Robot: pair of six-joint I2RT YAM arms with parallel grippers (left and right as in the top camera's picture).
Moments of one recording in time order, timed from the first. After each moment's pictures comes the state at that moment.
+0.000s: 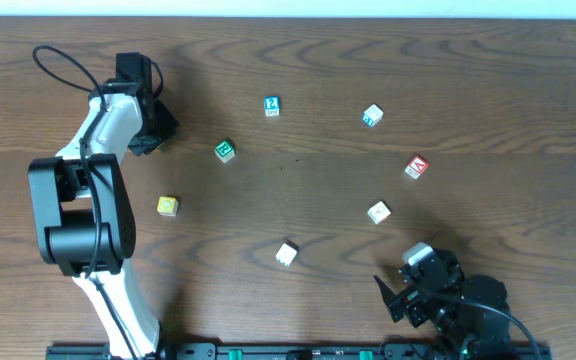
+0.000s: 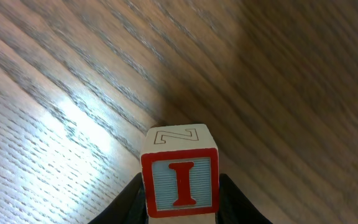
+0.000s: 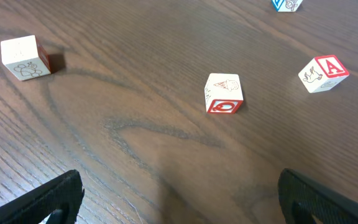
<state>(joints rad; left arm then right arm) 0.06 2.09 1.48 -0.72 -0.02 -0.62 0.14 0.01 0.21 -0.85 -0.31 -0.32</state>
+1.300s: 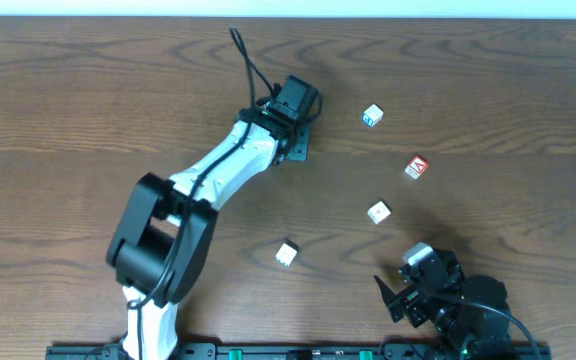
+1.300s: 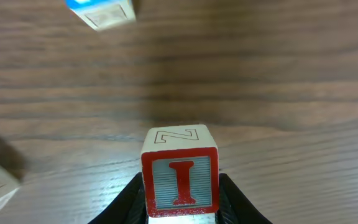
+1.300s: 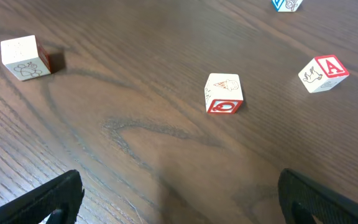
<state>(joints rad) -0.55 2.04 1.48 -0.62 -0.08 -0.38 0.14 0.01 0.21 -0.85 -0.31 -0.32</state>
